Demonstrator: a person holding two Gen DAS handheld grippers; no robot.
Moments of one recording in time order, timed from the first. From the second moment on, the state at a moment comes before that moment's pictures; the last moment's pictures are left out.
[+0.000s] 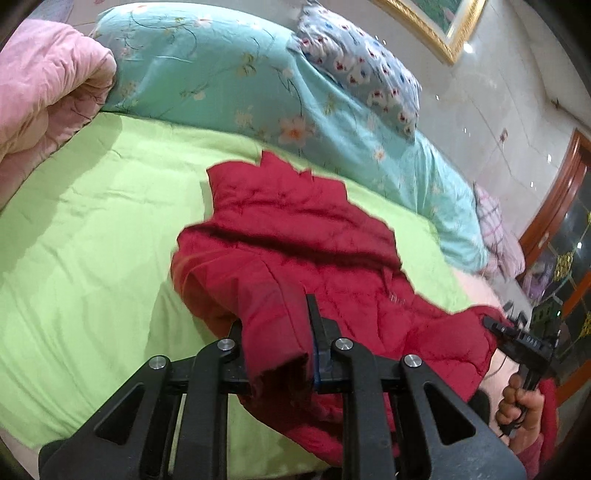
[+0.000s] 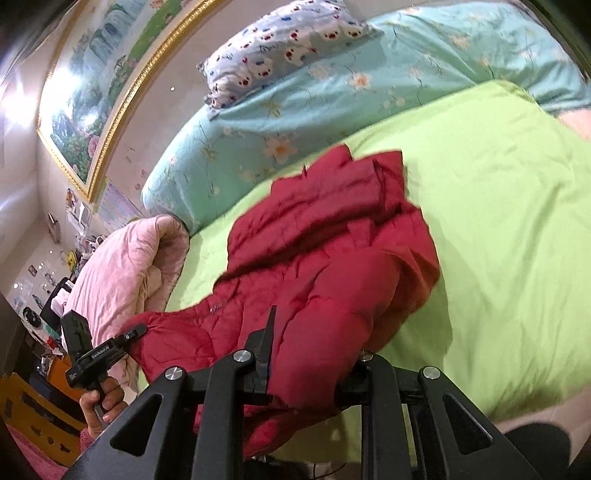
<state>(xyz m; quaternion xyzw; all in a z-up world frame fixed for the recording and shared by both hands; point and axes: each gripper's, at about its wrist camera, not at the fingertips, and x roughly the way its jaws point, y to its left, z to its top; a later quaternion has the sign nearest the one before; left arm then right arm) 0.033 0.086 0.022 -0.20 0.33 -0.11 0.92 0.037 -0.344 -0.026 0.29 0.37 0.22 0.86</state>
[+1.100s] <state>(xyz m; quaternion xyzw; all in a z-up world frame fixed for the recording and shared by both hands) 0.215 0.085 0.064 -0.16 0.29 -0.05 0.94 0.240 -0.333 0.012 0.26 0.31 0.18 0.90</state>
